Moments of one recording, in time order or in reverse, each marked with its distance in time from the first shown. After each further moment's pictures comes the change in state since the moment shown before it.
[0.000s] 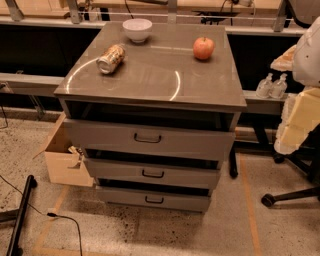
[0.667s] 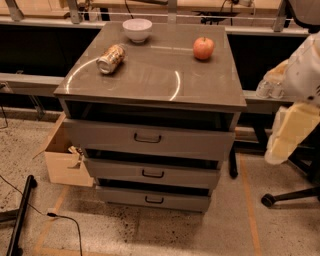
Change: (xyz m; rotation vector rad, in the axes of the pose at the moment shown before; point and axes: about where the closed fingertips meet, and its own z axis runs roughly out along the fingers) arm 0.000 0.007 0.026 -0.016 -0.034 0.005
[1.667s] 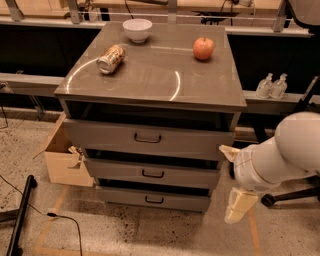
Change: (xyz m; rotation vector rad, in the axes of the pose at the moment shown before) arm 0.016 0.068 0.207 -0.024 -0.147 -0.174
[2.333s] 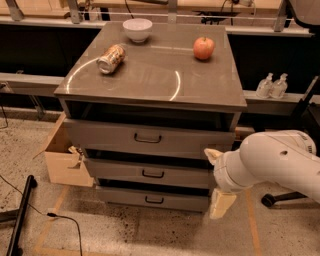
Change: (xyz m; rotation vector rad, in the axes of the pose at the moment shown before) arm 0.000 -0.015 0.067 0.051 0.055 -0.077
